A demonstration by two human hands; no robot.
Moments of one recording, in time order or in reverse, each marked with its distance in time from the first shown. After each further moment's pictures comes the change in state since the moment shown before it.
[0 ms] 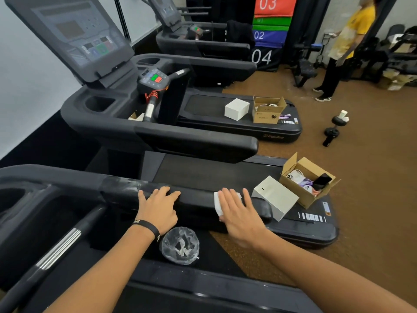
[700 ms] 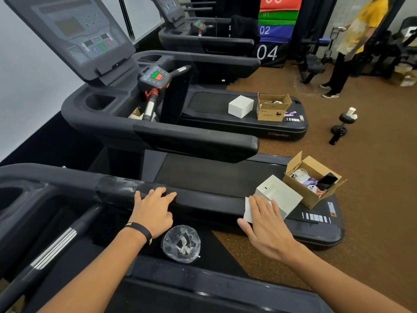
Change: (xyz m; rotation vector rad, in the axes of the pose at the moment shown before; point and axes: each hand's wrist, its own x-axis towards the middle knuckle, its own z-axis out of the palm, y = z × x) left_hand 0.002 0.002 -0.002 0.007 -0.025 -0.002; right_hand -0.048 0.047 -0.012 0.314 -0.122 0.239
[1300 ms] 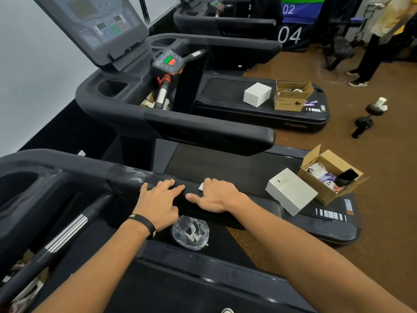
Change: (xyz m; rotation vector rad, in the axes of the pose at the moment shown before) left_hand 0.000 -0.006 -0.002 0.004 -0.043 -0.001; right_hand 0.122 -0.117 -0.020 0.055 -0.299 -0.139
